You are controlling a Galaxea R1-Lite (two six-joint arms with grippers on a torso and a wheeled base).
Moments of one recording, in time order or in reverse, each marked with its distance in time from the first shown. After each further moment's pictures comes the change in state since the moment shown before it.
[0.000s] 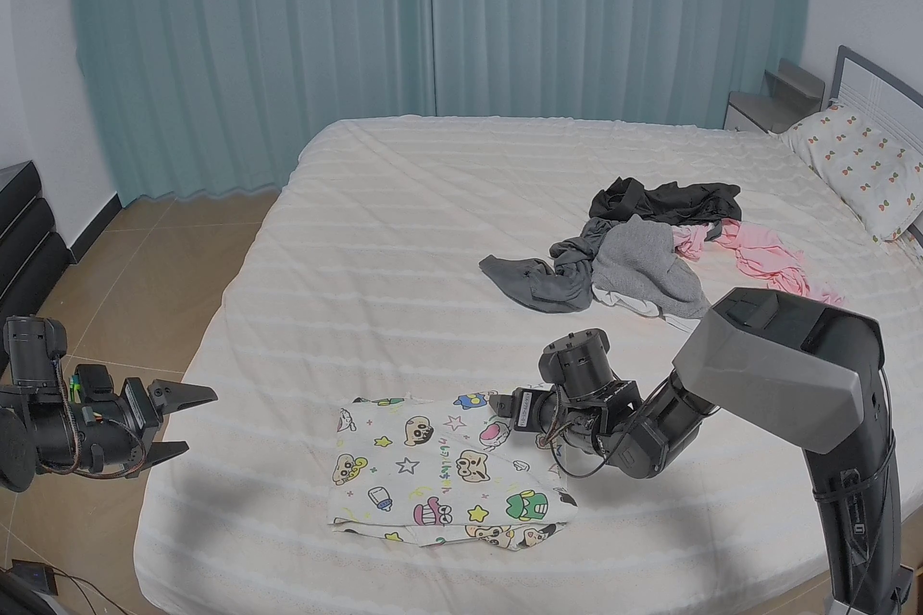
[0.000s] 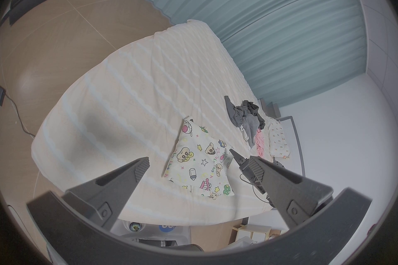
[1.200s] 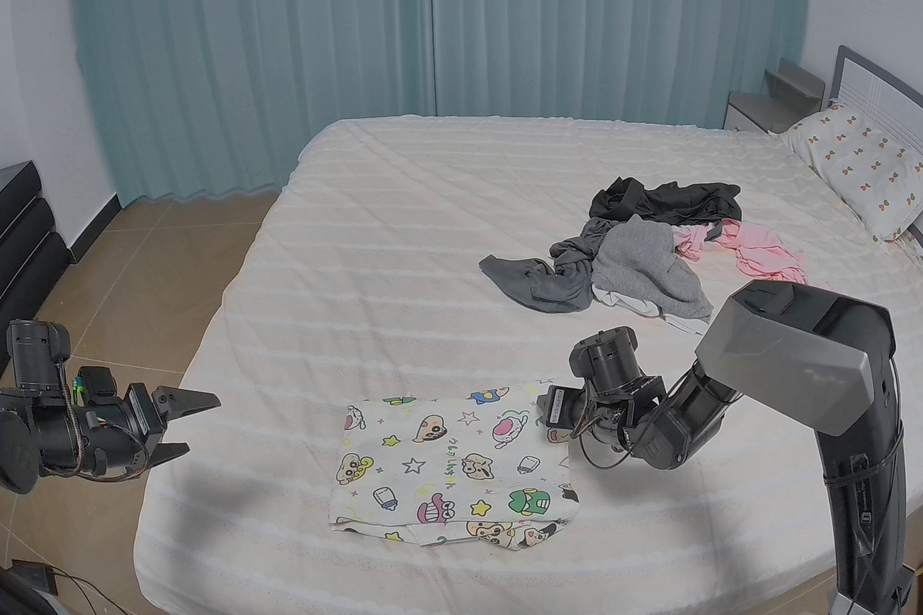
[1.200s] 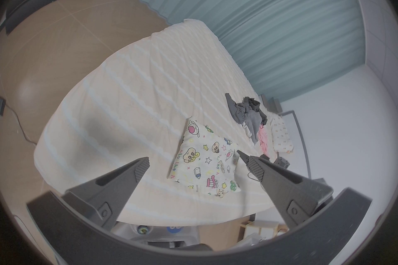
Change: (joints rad) left arm -0.014 0.029 0.013 -0.020 0.006 0.091; right arm -0.069 -0.032 0.082 0.012 -0.018 0.000
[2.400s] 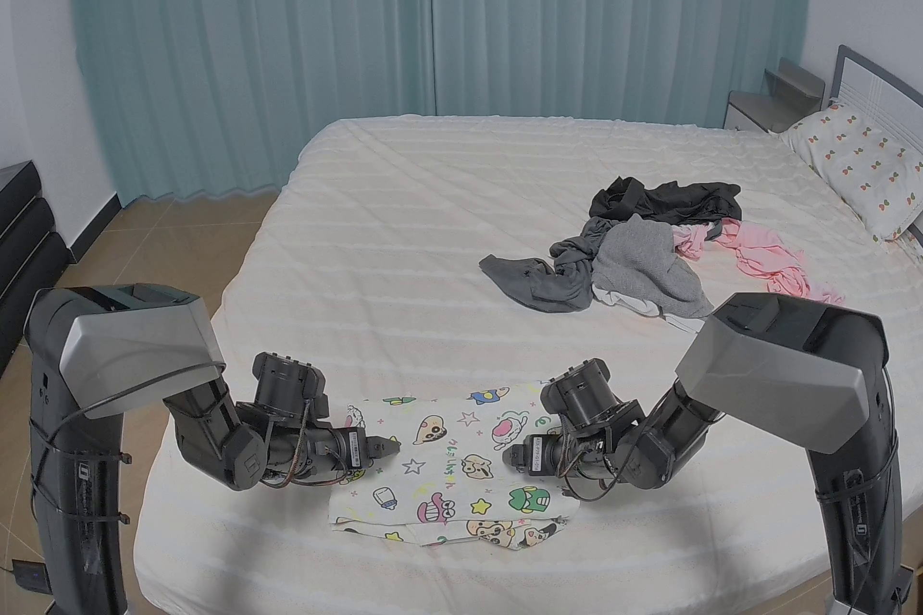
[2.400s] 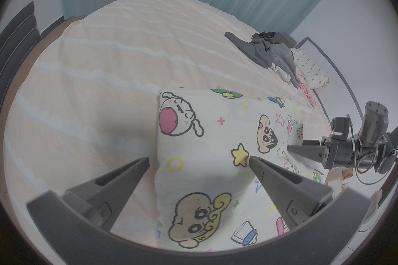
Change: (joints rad) left arm -0.512 0.839 -0.421 -0.321 0.415 0.159; right arm 0.078 0.027 -0.029 0.191 0.078 -0.003
